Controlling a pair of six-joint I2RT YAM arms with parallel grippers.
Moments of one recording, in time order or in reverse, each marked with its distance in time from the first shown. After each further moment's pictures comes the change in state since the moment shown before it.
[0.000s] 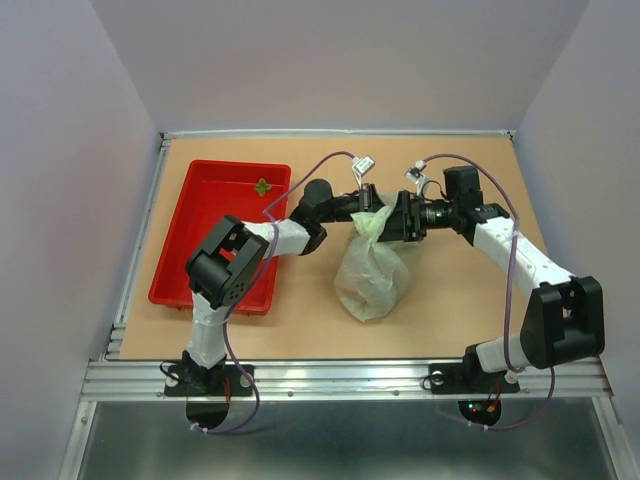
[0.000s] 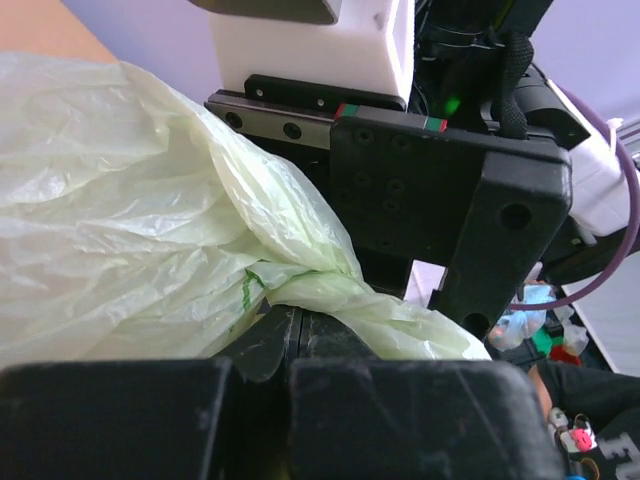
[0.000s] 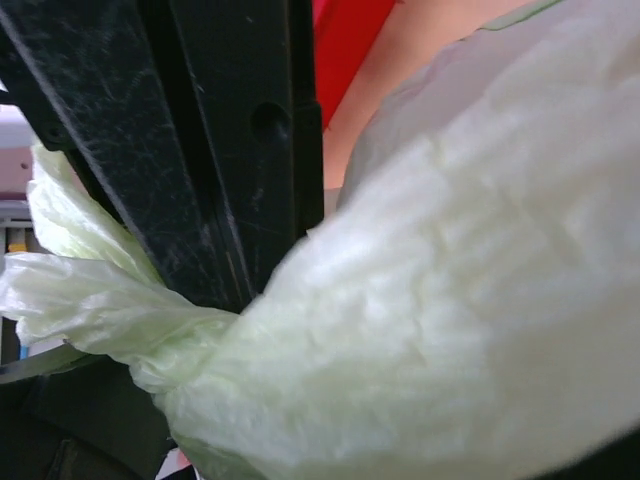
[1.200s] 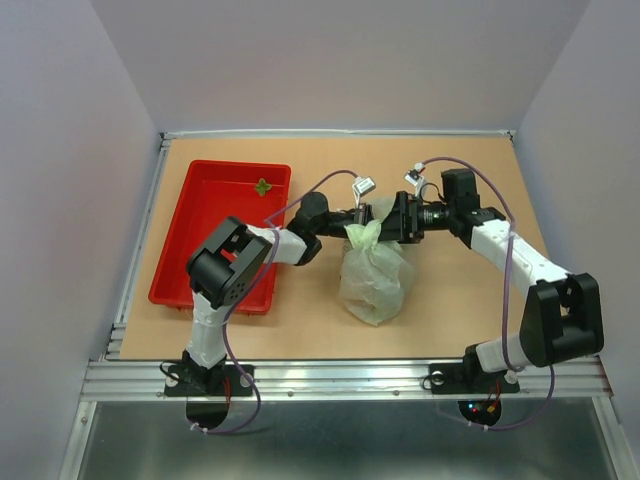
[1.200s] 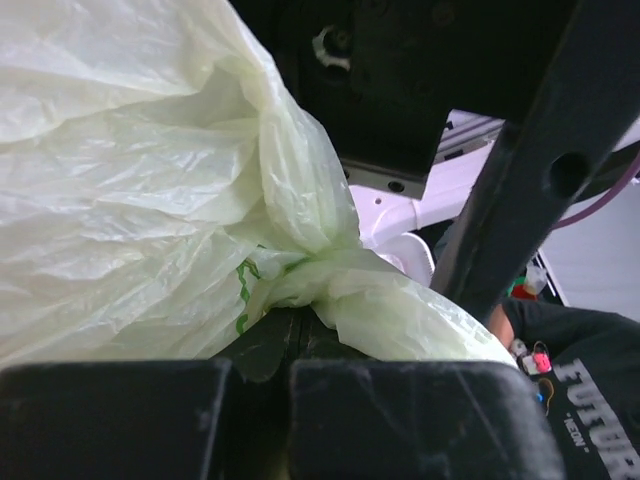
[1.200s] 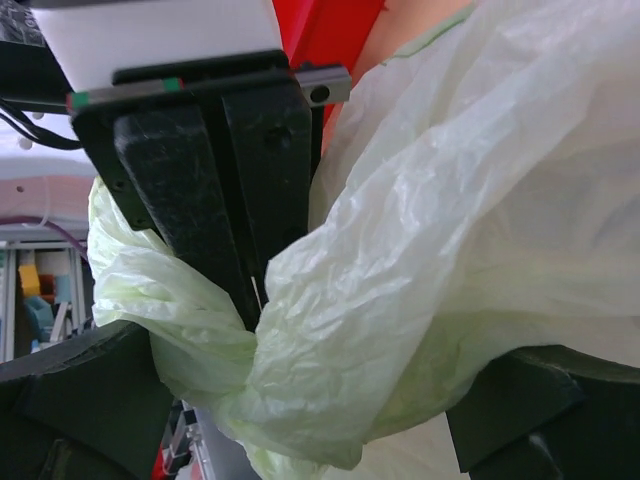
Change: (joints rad) left arm 0.003 0.005 -0.121 0.085 0.151 -0.033; right arm 0.003 0.023 -0.030 0.090 -0.026 0.079
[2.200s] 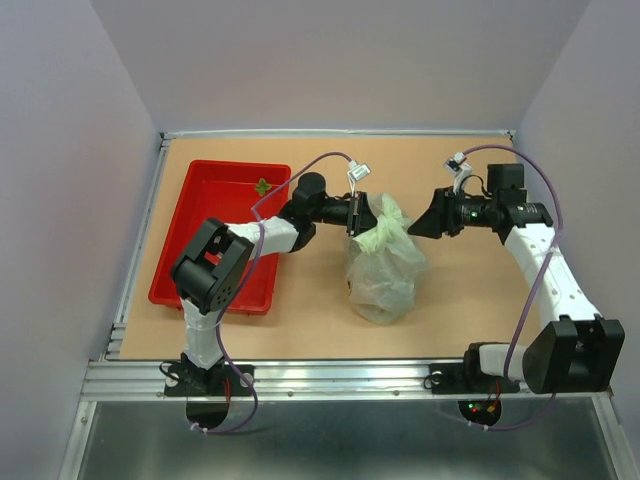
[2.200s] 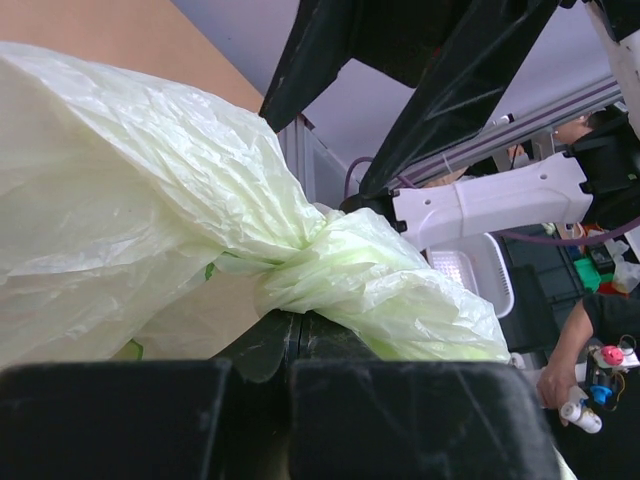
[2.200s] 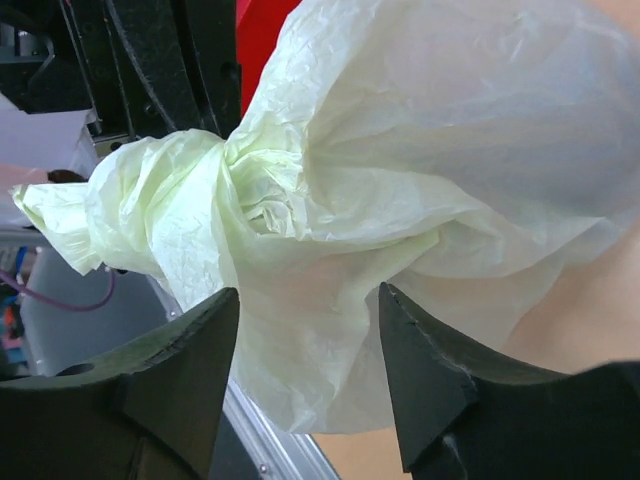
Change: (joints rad) left arm 0.051 -0.095 0.070 -0.345 0.011 0.303; right arm -0.203 -0.180 0.124 -0.382 0.079 -0.409
